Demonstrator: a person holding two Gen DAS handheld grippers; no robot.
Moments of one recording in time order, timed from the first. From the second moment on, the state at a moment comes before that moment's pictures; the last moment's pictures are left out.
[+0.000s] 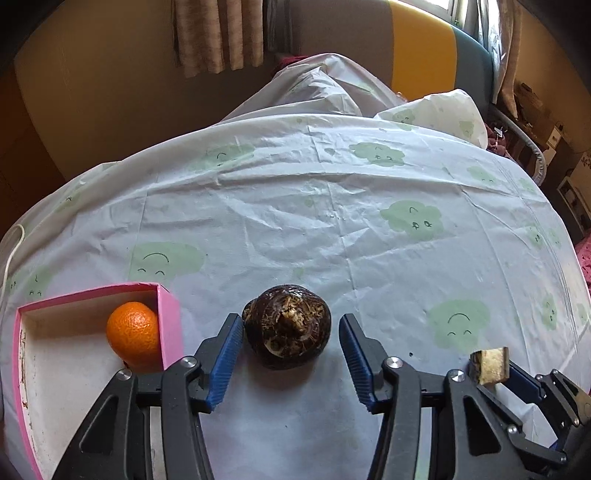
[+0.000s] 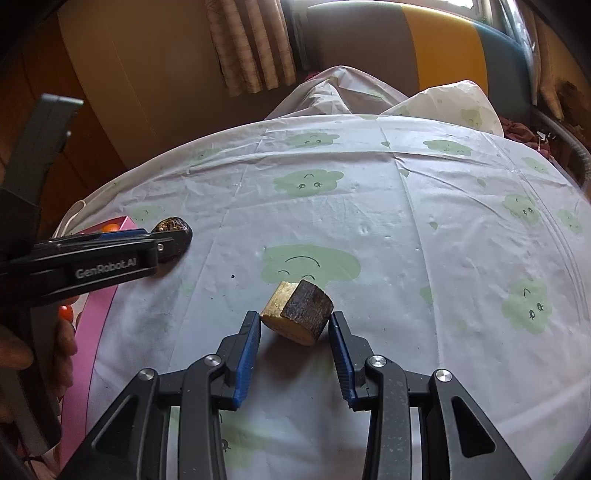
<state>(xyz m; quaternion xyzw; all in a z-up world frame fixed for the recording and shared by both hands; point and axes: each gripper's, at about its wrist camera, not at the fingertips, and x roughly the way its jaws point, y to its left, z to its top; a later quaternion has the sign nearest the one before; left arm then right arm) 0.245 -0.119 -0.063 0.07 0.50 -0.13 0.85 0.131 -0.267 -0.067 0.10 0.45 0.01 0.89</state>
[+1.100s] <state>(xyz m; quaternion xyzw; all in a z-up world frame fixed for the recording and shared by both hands) 0.069 -0.036 -0.001 0.00 0.41 -0.10 0.91 0.075 -0.249 -0.064 0.06 0.45 0.01 0.89</state>
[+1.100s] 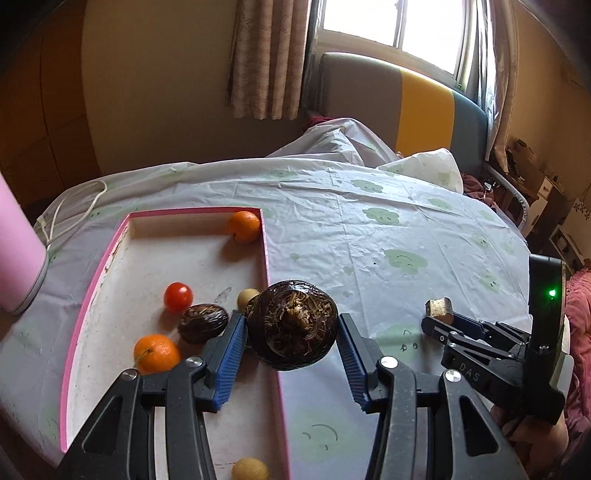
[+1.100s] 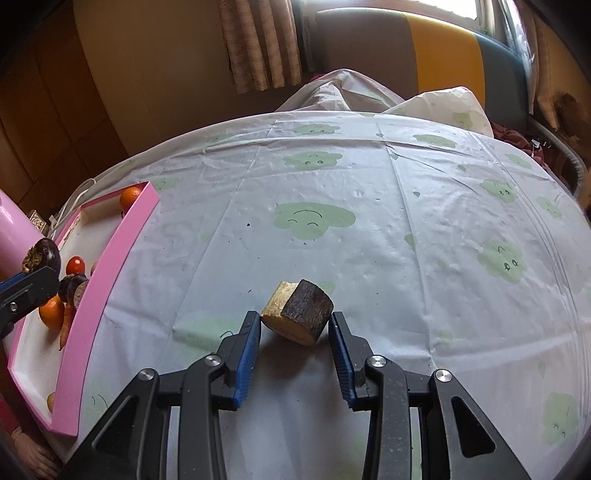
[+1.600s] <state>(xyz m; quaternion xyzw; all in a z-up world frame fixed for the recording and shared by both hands) 0.038 0.040 -0.020 -0.06 0.41 -0.04 0.91 0.063 -0.245 -0.063 0.05 0.45 0.00 0.89</state>
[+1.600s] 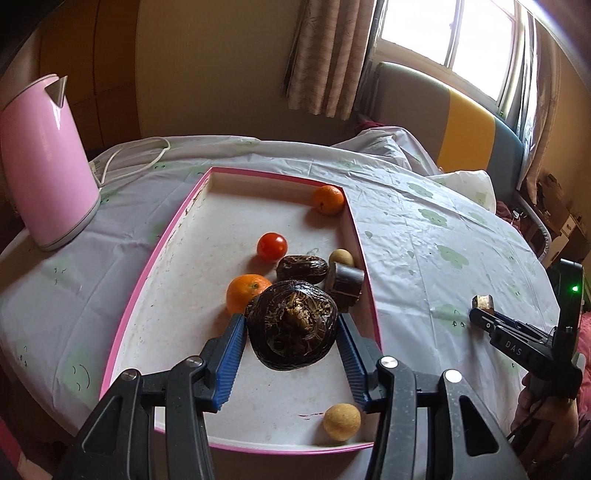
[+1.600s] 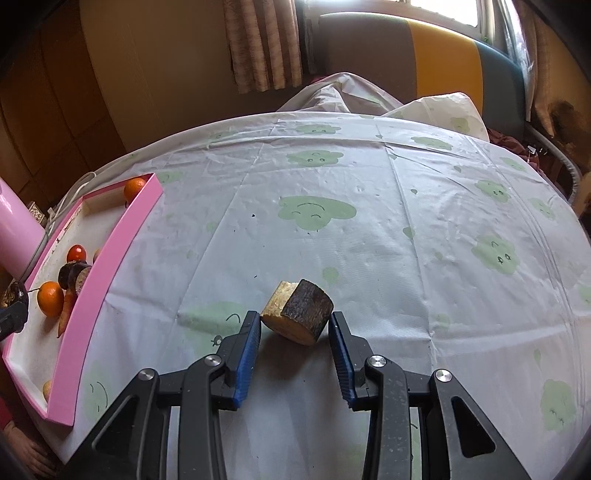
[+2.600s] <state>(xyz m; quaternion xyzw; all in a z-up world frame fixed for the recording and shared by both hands) 0.041 0.074 -0.052 -0.08 0.45 0.02 0.89 0.062 -0.243 -0.064 0.05 0.44 0.00 0.89</state>
